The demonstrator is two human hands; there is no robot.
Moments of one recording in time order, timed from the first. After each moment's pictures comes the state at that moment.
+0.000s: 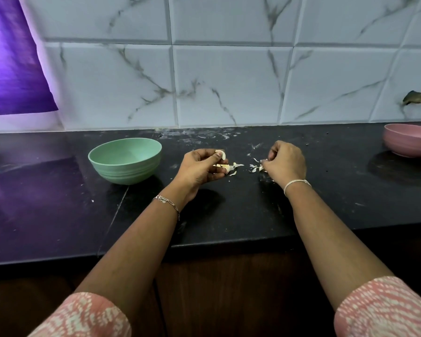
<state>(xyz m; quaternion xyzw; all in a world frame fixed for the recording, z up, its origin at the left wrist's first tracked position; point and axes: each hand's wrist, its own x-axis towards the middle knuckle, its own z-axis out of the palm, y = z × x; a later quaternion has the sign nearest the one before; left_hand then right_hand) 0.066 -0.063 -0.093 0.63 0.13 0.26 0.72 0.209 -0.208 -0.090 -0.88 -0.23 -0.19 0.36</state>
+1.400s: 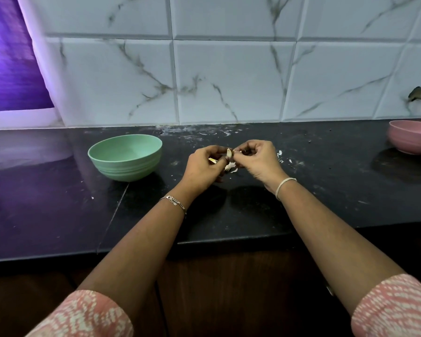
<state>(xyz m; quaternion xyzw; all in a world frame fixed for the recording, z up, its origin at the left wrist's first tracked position) 0.073 -0.067 -0.099 0.80 0.12 0.33 0.49 0.181 -0.173 -0.095 -0.72 -0.35 -0.01 0.61</state>
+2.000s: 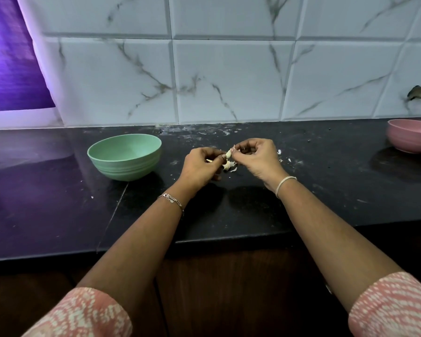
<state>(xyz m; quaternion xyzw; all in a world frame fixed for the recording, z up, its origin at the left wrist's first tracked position) 0.075 -0.062 -0.101 0.77 0.16 0.30 0.55 0.179 -0.173 -0.093 -0.69 -0.35 0.00 0.63</state>
